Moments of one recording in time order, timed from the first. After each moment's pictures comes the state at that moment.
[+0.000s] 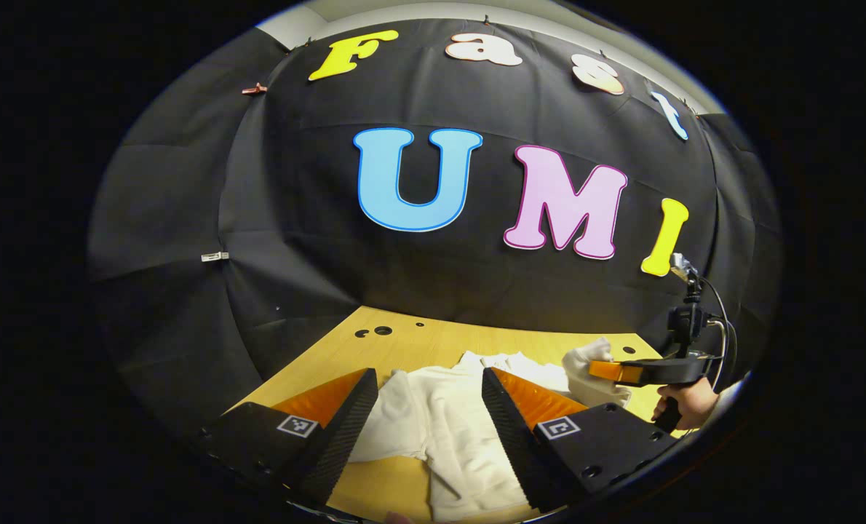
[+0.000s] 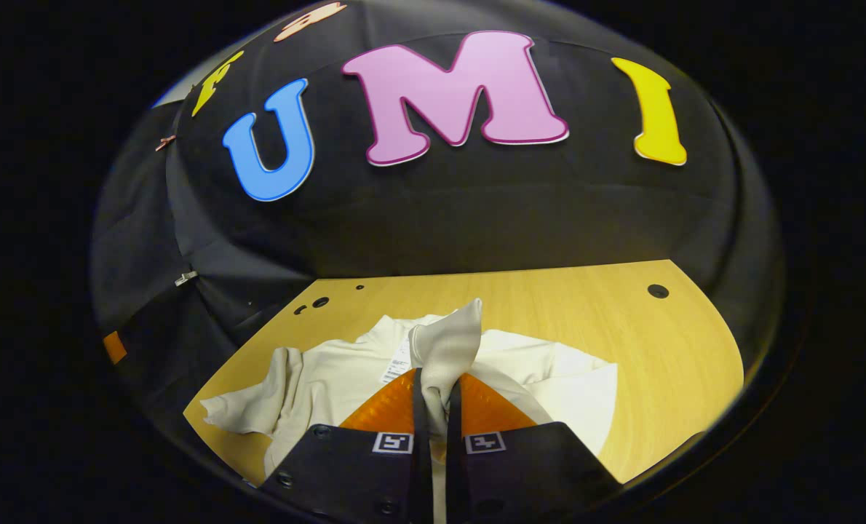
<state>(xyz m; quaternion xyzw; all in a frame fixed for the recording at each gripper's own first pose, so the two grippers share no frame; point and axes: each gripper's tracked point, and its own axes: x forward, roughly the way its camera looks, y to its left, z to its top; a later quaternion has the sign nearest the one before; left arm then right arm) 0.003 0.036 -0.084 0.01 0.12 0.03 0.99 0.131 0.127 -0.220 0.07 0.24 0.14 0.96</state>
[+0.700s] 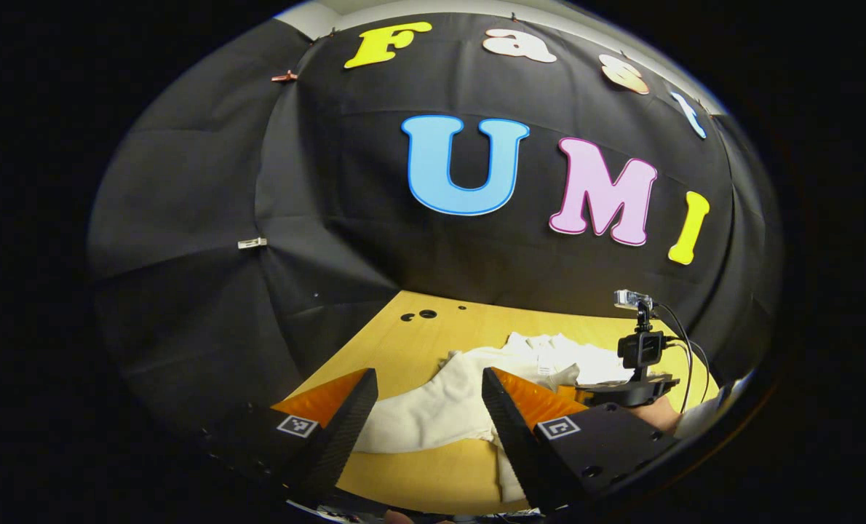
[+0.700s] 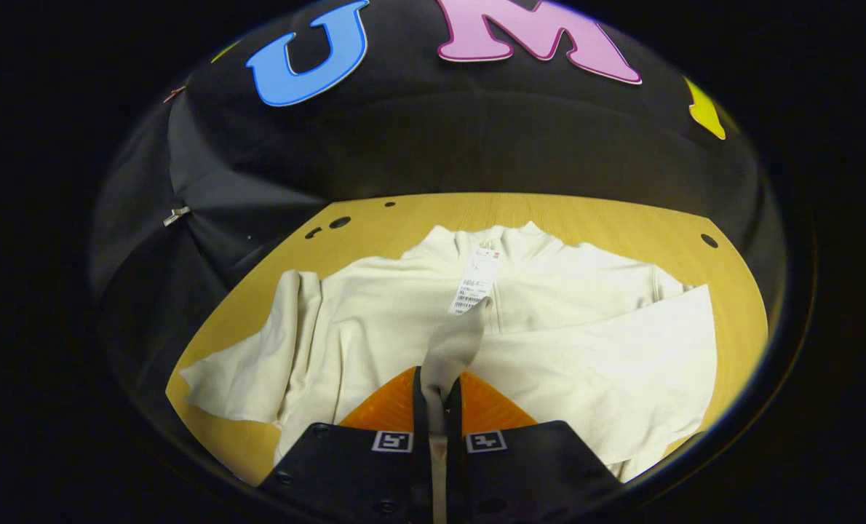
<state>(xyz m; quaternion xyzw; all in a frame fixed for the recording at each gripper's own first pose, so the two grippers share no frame) -0.025 0.137 -0.101 0.01 0.15 0.07 0.99 0.106 0.233 -0.350 0.03 0.35 0.13 0.93</state>
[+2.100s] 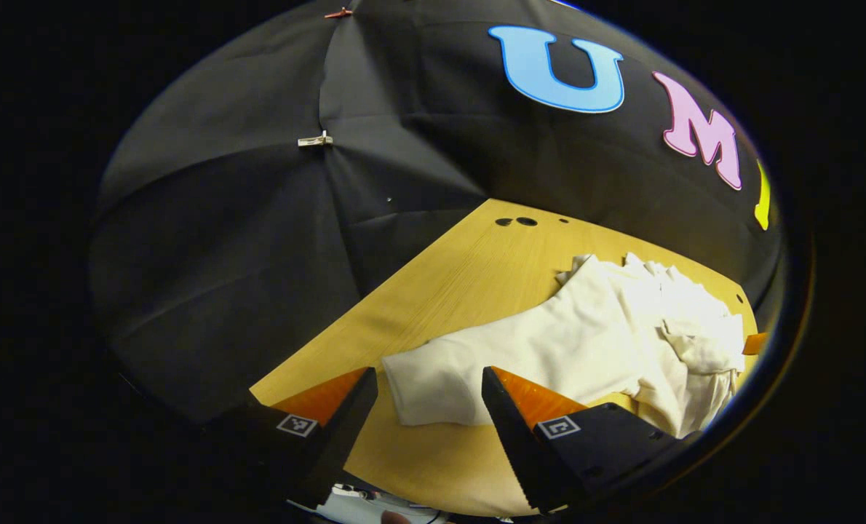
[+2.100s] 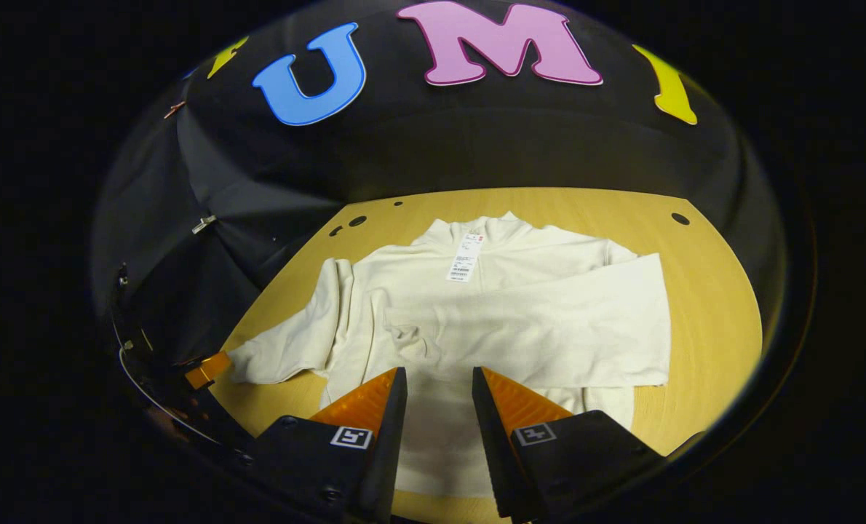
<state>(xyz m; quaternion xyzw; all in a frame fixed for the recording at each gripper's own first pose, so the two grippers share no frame) -0.003 0.267 -0.277 -0.01 0.28 0.21 0.94 0.003 0.189 -0.283 0.06 0.36 0.14 0.92</state>
